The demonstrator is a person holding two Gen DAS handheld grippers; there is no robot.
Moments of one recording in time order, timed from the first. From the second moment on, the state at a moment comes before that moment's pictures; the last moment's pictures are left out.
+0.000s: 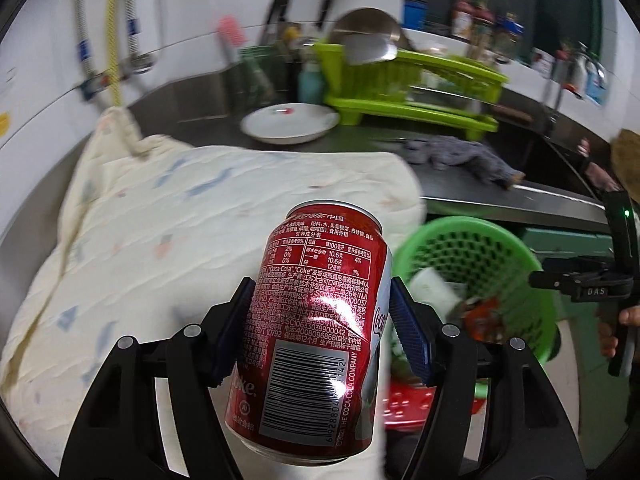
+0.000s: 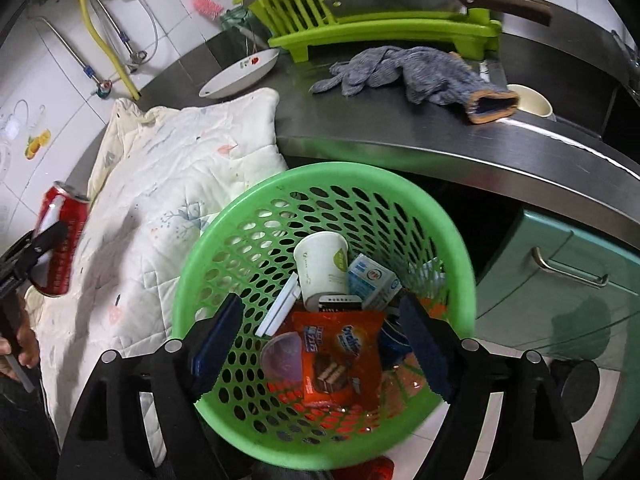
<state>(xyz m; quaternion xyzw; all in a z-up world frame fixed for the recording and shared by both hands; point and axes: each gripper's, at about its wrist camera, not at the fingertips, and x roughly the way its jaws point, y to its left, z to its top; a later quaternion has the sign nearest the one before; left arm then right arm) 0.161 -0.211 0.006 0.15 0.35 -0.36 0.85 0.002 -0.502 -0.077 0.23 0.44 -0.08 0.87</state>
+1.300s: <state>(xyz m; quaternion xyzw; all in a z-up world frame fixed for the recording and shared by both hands) 0.085 -0.330 -0.065 0.13 0.42 -0.44 0.78 -0.061 -0.500 -0.072 0.22 0.41 -0.09 0.88</state>
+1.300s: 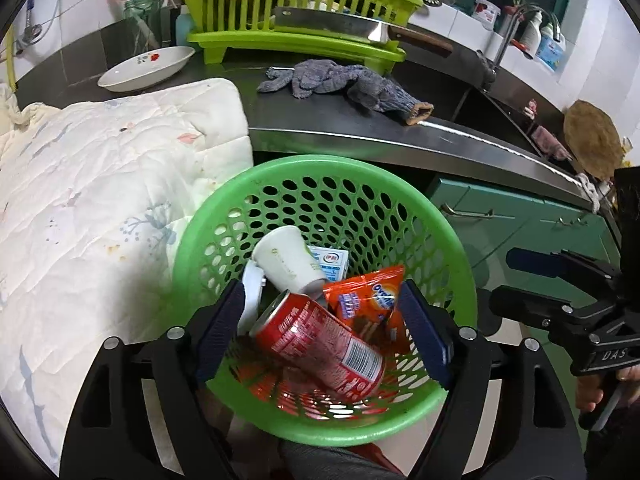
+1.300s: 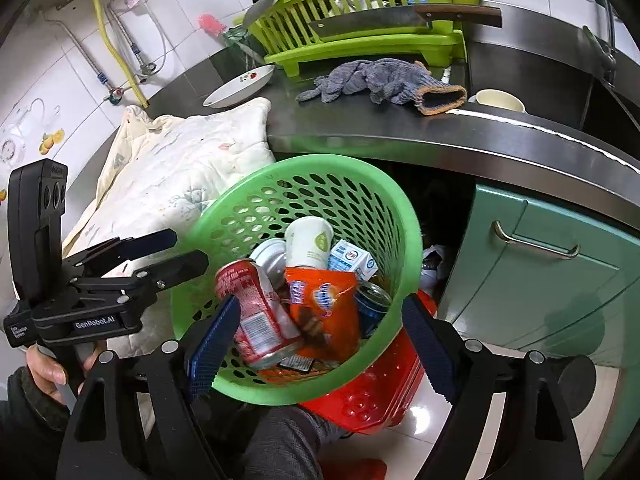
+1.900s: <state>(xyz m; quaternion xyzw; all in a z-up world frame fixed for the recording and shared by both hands) 0.087 -0.252 -0.022 0.15 0.38 -0.34 0.85 -0.051 -0.439 -0.055 0.16 0.41 -0.07 0.90</state>
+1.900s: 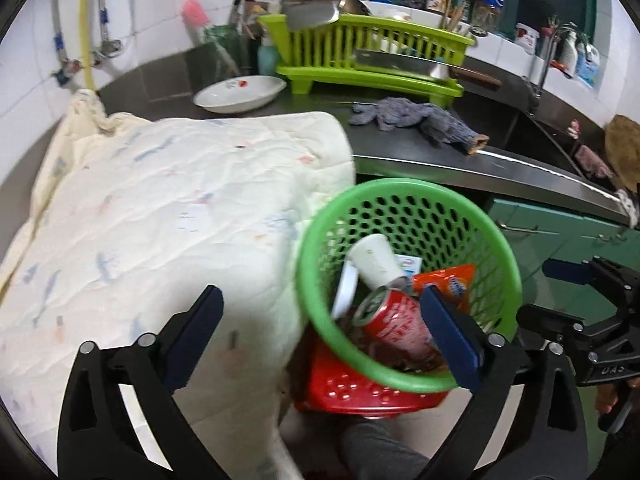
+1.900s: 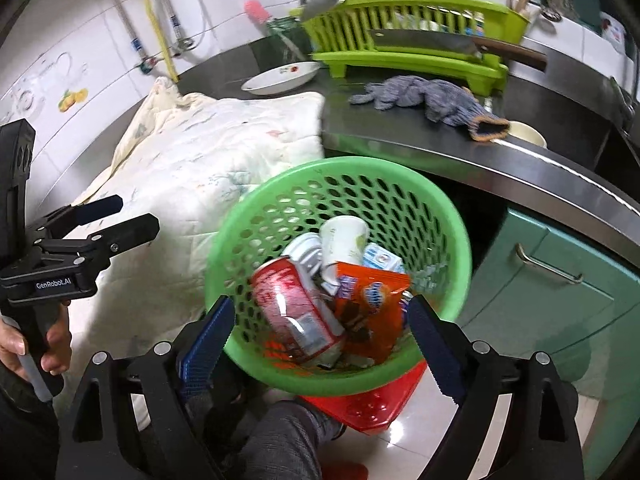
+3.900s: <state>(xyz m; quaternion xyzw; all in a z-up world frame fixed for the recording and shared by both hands) 0.059 -0.076 0.009 0.04 0.32 -0.15 0.93 -0.017 -0.309 -0.010 0.09 0.37 -0.02 0.92</state>
